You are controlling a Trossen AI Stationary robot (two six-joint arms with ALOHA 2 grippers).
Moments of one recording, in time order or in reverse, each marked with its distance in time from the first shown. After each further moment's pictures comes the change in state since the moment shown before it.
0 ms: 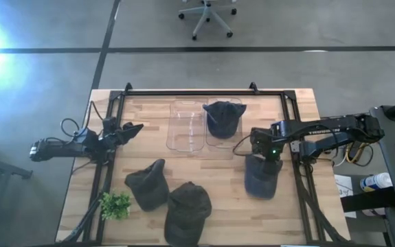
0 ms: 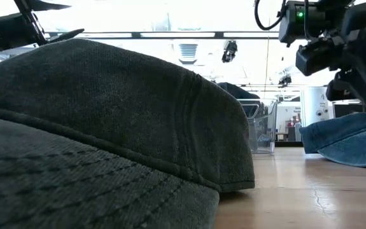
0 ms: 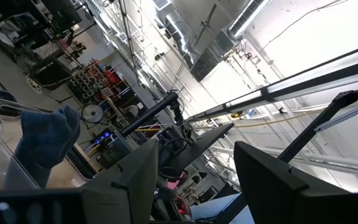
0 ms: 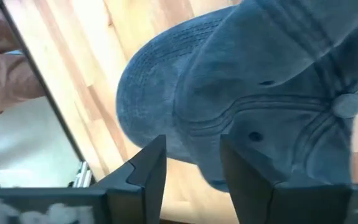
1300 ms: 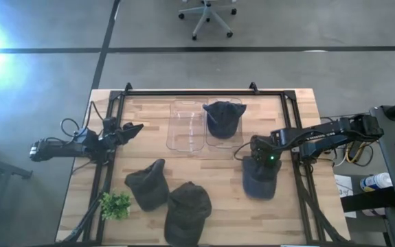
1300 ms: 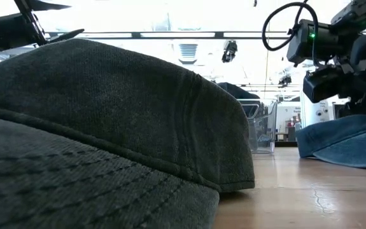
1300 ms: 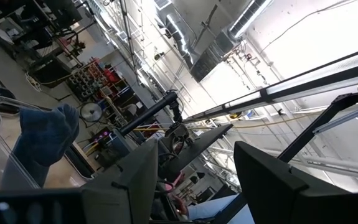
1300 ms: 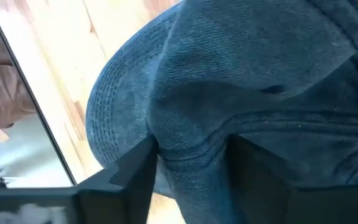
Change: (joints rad) left arm 0.000 0.000 0.000 0.000 -0.001 -0.016; right arm 0.041 0.013 -0.234 0.356 -0.032 0.112
